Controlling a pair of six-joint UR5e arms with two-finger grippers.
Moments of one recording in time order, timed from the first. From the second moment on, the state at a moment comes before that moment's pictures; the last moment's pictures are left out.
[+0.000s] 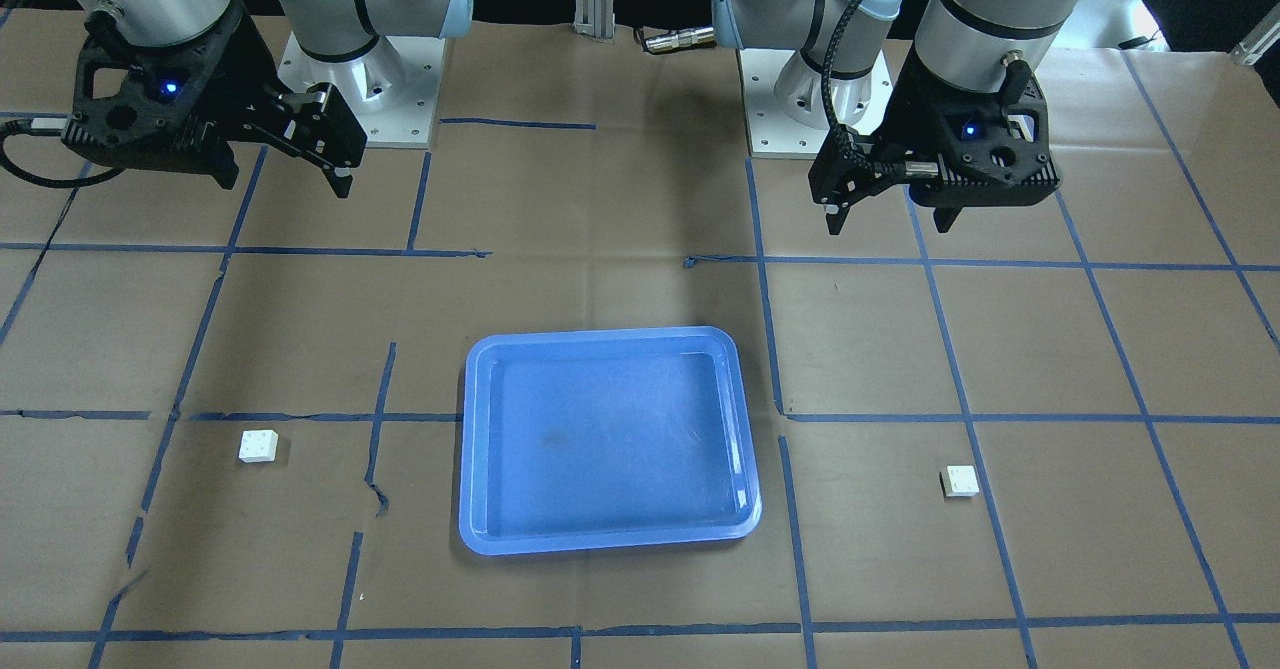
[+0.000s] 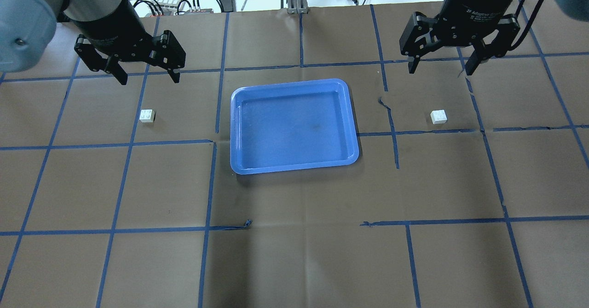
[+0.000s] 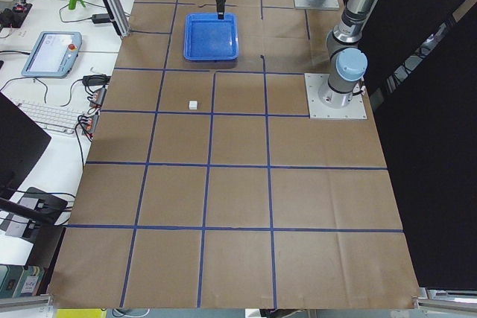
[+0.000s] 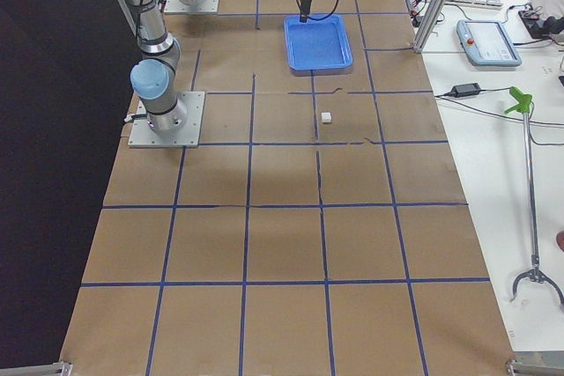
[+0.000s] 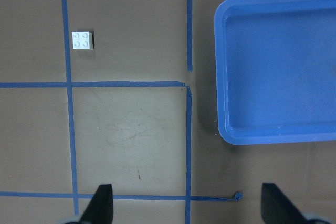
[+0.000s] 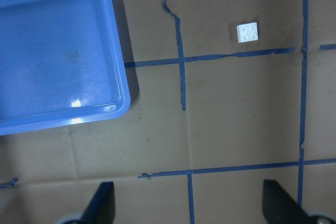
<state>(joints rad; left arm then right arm) -1.57 -1.61 -1.51 -1.56 1.61 -0.02 1.57 -1.53 1.44 -1.44 -1.55 0.08</state>
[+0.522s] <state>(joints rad) -1.57 -1.60 -1.52 -1.55 1.61 -0.01 1.57 -1.53 1.45 -1.44 -1.55 0.08</state>
